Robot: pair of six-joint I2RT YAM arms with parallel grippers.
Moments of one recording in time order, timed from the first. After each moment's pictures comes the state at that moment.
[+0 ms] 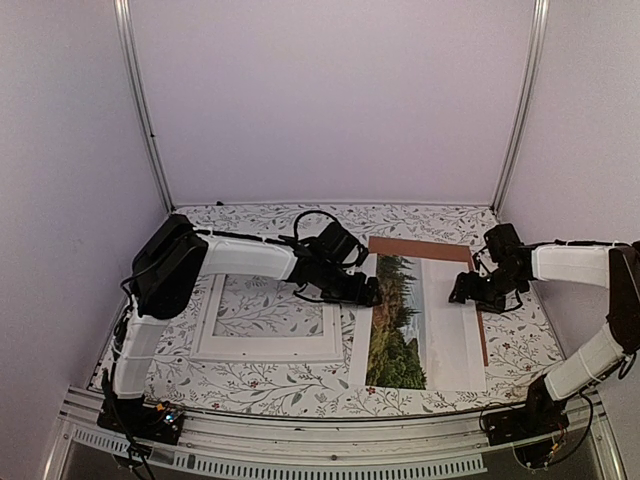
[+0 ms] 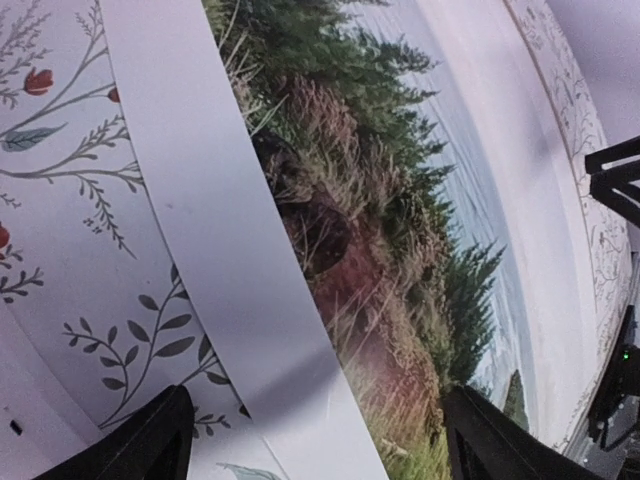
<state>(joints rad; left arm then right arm) -0.90 2.27 1.66 -0.28 0.20 -0.56 0.21 1.47 0.79 -0.46 -0.15 0.41</state>
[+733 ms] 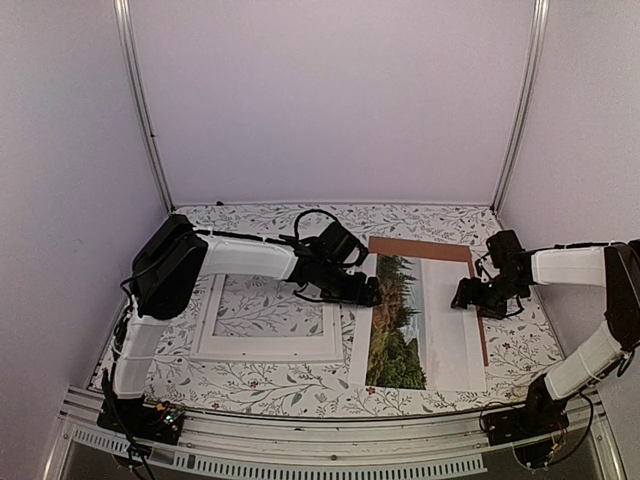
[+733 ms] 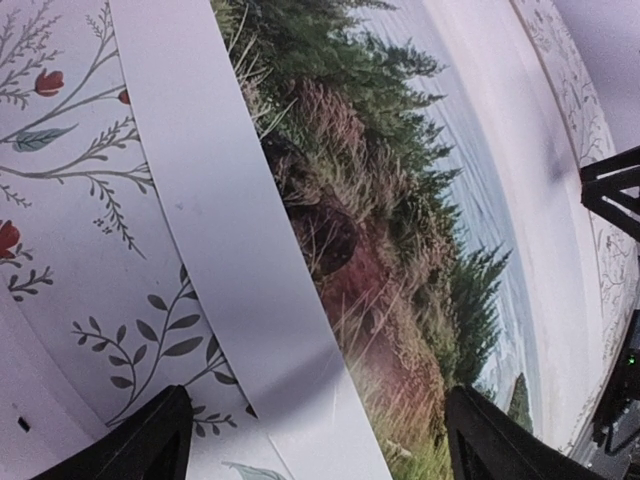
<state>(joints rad) -0.90 2.28 1.67 -0.29 0.17 -0.55 0.17 1.48 0.73 -0.42 -0.17 0.40</state>
